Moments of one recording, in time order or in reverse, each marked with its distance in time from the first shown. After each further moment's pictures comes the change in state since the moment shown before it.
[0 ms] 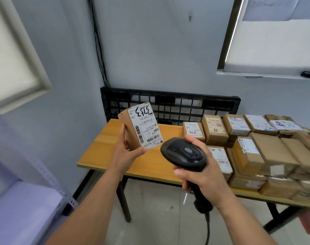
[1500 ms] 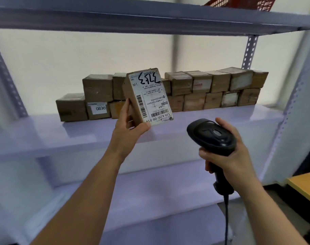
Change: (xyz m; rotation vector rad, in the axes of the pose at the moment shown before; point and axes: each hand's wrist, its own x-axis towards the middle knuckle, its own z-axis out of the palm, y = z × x) left_hand -0.578 0.095 -0.421 0.245 1.174 0.165; right_hand -0.238 -0.135 0.467 0.250 -0.835 -0.365
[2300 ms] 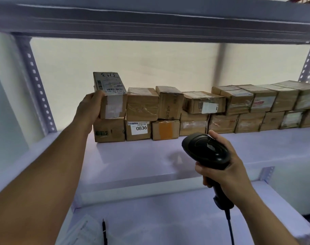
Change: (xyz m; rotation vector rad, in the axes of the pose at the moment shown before) left_hand 0.190 -0.039 -0.236 0.152 0.313 -0.239; right_hand 0.093 0.041 0.176 0.008 -0.150 0.000
